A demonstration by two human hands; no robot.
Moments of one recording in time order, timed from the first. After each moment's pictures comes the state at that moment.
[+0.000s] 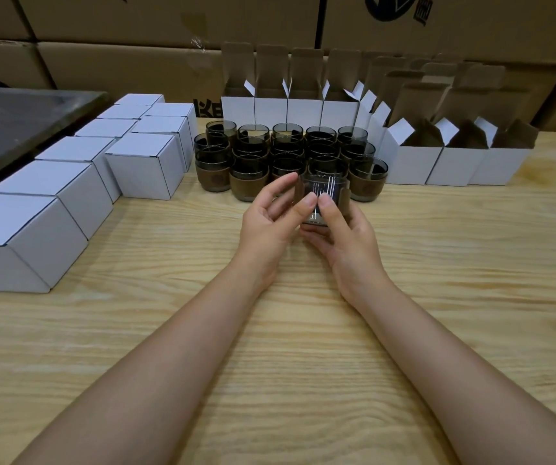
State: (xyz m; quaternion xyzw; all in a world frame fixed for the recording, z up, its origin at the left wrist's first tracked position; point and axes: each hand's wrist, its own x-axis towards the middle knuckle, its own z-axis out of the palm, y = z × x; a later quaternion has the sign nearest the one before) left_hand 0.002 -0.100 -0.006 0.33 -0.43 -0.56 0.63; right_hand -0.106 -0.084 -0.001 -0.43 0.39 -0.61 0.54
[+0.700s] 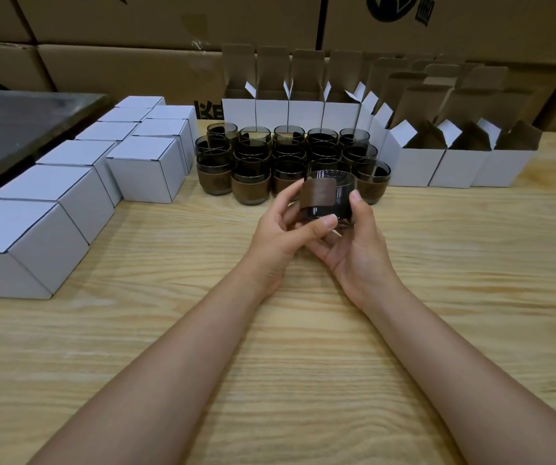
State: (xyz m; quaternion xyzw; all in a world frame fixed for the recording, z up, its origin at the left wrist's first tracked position) left_hand 0.001 -0.095 -0.006 0.32 -0.49 -0.59 0.55; right_hand -0.112 -0.086 0.004 -0.34 0.32 -0.62 0.63
